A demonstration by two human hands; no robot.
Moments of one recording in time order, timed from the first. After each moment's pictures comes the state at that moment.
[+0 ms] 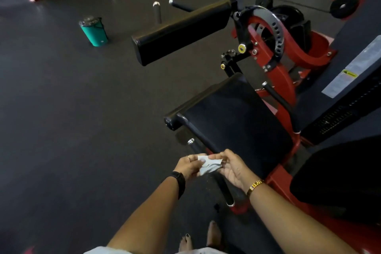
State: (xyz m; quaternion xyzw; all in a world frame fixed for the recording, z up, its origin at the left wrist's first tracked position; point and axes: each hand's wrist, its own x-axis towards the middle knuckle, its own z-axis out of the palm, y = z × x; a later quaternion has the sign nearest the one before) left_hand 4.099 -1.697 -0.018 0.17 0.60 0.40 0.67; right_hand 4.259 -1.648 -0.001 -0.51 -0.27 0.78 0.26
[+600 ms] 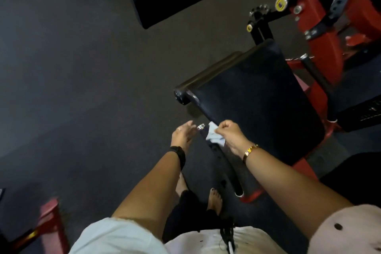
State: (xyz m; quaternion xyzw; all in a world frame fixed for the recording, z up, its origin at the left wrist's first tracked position) left_hand 4.057 -1.613 -0.068 -0.02 0.63 0.53 0.56; right_hand 4.196 -1.542 -0.073 -0.61 -0.46 0.62 0.19
